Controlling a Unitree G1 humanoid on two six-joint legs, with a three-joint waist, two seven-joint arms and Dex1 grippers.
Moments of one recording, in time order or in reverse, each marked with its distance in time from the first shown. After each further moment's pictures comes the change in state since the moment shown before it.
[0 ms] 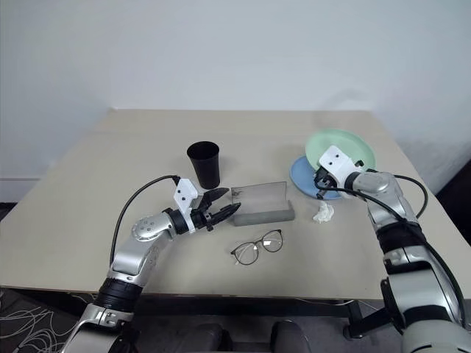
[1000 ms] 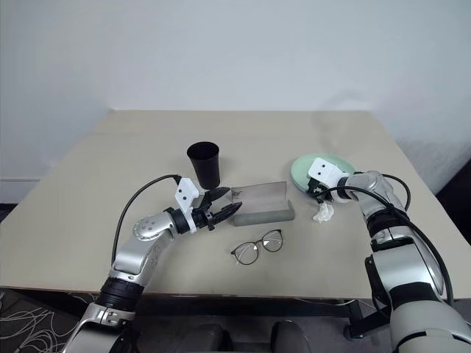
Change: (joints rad) left arm -0.001 -0.007 -0.001 0.000 0.002 0.000 -0.001; right arm -0.130 0.055 0.047 0.348 -0.152 -0.205 0.111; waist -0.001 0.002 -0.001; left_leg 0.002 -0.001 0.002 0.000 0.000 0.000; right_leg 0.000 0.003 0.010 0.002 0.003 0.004
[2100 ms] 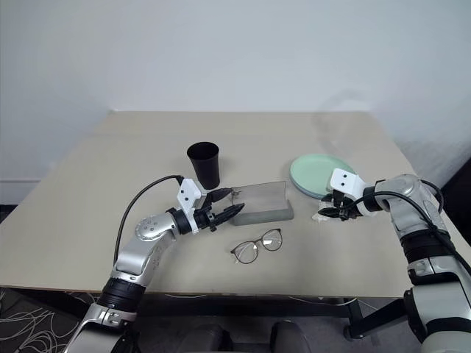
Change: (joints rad) left arm 0.002 -0.010 -0.008 -0.005 0.000 0.002 -0.008; right arm 0.258 -0.197 -0.051 -0.497 0.106 0.248 0.370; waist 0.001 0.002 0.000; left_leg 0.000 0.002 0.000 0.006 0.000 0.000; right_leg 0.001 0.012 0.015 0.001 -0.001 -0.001
